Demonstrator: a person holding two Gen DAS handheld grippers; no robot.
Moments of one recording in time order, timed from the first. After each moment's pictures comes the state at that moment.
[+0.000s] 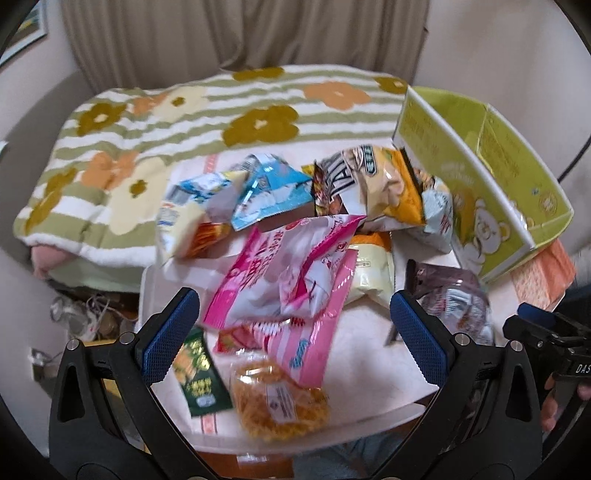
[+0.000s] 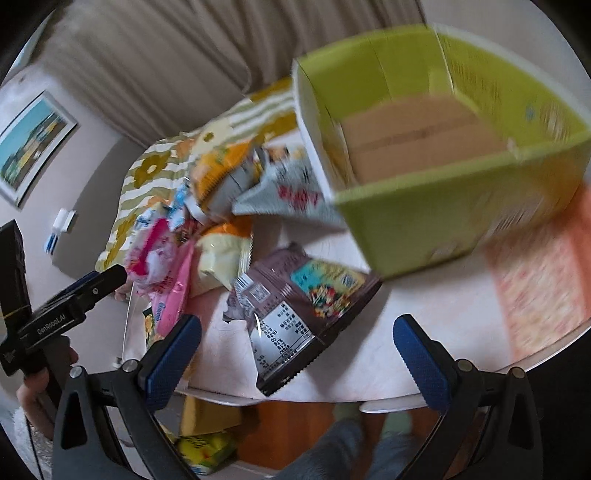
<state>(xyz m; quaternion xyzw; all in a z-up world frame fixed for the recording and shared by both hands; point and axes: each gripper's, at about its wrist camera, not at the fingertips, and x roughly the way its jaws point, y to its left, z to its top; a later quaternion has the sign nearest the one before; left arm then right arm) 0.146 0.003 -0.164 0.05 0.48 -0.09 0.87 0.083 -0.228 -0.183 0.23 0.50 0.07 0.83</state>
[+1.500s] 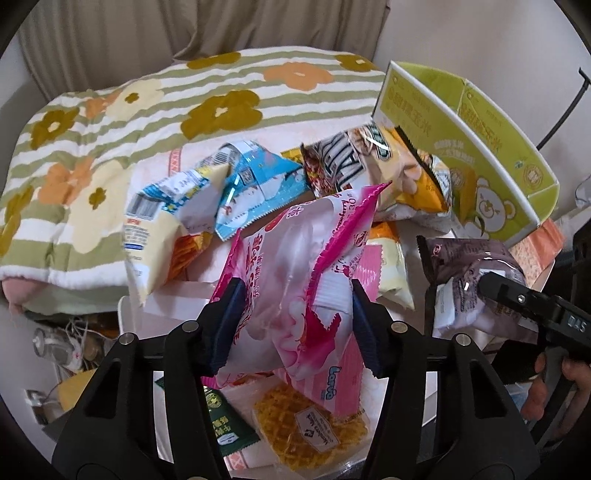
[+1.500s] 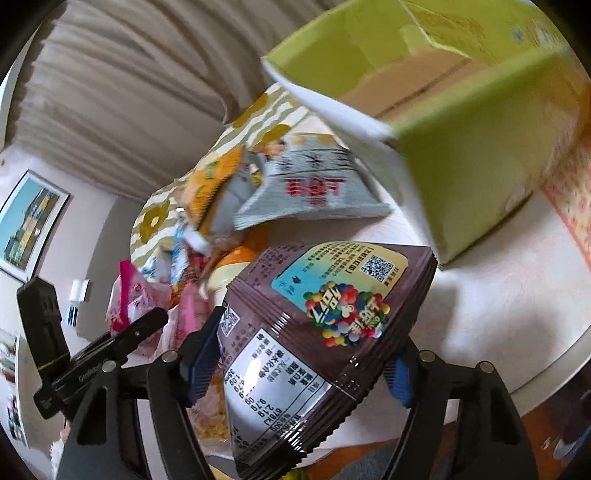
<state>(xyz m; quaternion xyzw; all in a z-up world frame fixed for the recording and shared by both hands) 0.177 0.031 -0.179 0.05 0.50 -0.17 0.85 0.086 -0.216 -0.194 0.33 0.46 0.06 0.82</state>
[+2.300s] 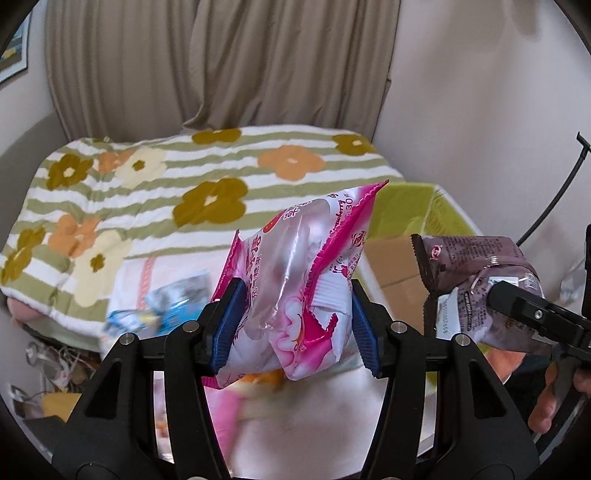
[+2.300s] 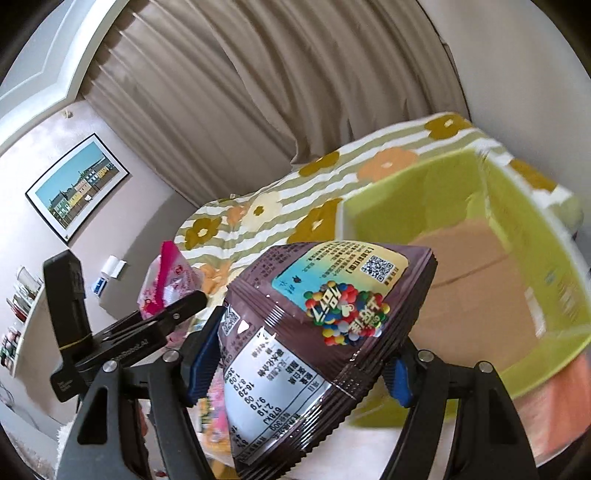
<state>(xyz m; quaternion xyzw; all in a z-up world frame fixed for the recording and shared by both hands) 0.204 -0.111 -0.060 0.01 0.39 -0.15 0.91 0.142 -0.323 -0.072 0.22 0.38 0.15 0.88</state>
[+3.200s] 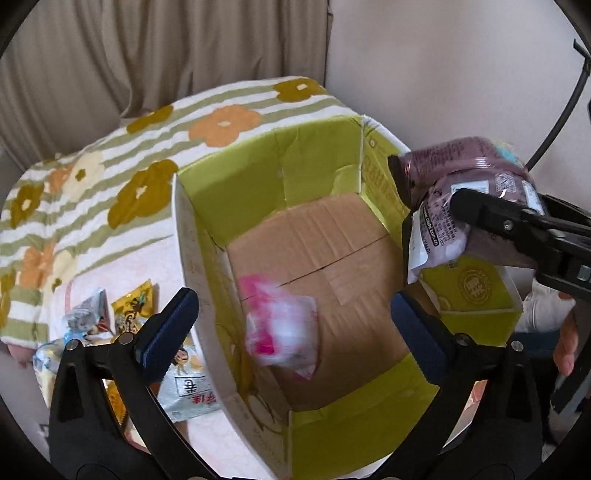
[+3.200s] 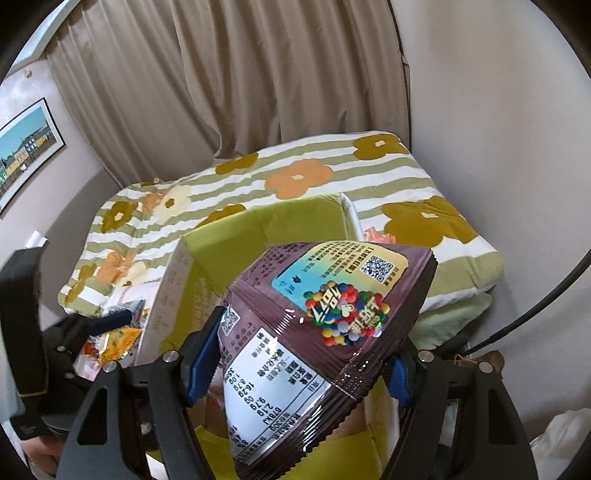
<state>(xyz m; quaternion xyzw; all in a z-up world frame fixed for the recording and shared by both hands) 0.237 -0.283 -0.122 0.10 0.46 -0.20 0.86 0.206 -0.445 -0.092 0.11 0.42 0.04 0.90</state>
